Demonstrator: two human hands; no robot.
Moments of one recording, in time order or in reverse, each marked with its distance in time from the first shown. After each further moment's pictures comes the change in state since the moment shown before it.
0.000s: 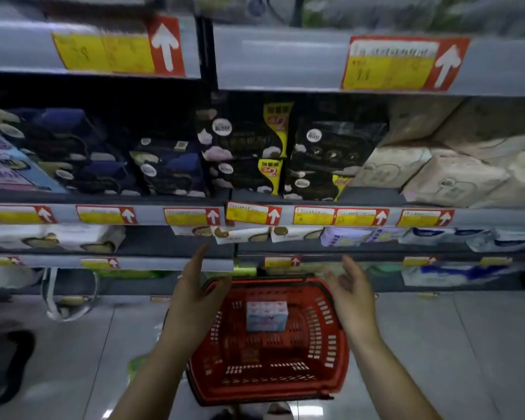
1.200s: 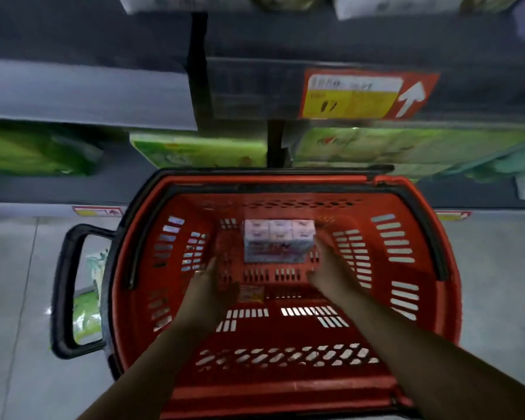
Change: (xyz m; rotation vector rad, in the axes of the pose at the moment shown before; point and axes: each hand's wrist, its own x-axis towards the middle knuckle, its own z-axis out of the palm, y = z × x) left_hand 0.120 -0.422 0.185 0.178 -0.317 -0.216; right_hand 0.130 0.448 0.164 -0.784 -0.500 0.138
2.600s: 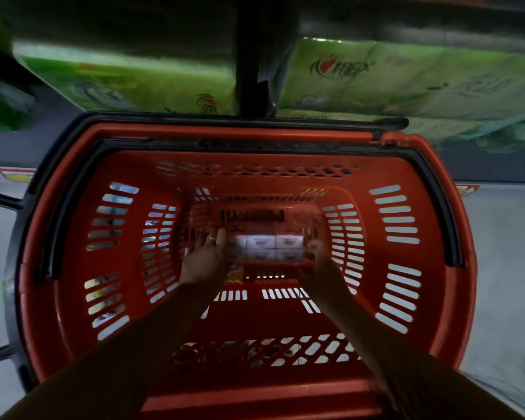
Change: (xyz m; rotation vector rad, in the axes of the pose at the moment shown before) left_hand 0.081 -0.056 0.077 0.740 -0.120 -0.046; right_hand -0.008 0.047 0.039 0.367 0.042 -0.068
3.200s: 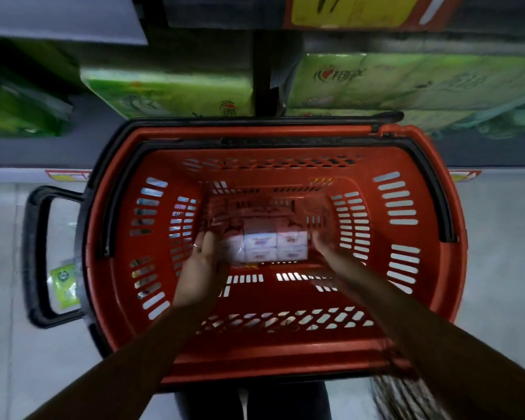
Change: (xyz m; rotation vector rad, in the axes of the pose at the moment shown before) left_hand -0.076 -0.018 -0.025 -0.398 0.320 0.039; right_hand -0.027 -0.040 -0.032 0.495 -0.344 0.482
